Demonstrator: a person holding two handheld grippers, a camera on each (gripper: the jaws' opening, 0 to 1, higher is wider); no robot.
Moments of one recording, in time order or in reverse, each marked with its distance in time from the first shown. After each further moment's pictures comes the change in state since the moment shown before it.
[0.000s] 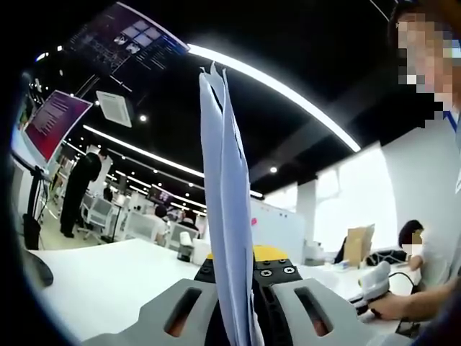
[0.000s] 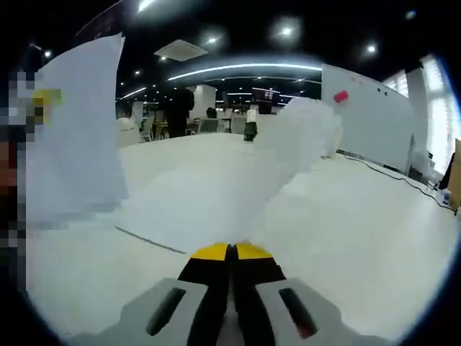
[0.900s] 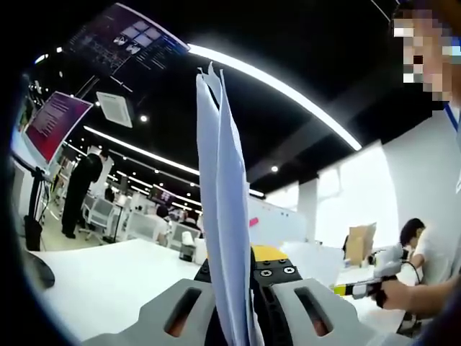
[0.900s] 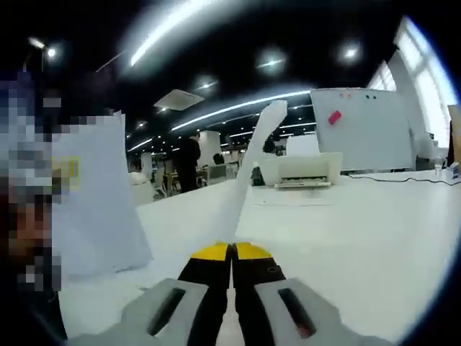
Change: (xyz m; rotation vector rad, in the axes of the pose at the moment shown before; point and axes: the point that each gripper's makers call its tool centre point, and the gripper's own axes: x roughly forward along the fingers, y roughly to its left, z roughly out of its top) left arm 0.000 0.003 -0.001 0.008 0.004 0.009; right arm -0.046 0.002 0.073 0.135 -0.292 0.099
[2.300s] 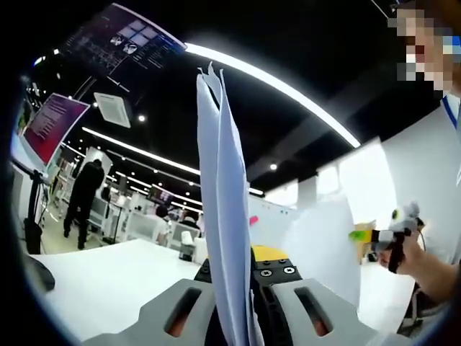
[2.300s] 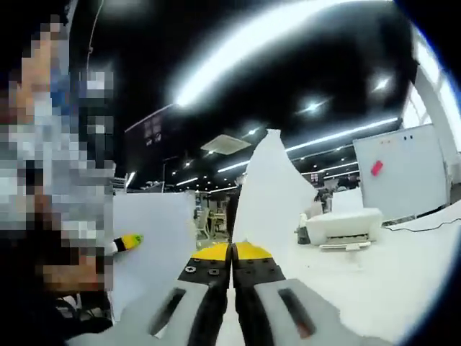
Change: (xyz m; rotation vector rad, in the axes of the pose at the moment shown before) left arm 0.002 -0.002 -0.001 0.011 0.010 -0.007; right arm -0.038 0.072 0.116 -0.055 -0.245 0.303
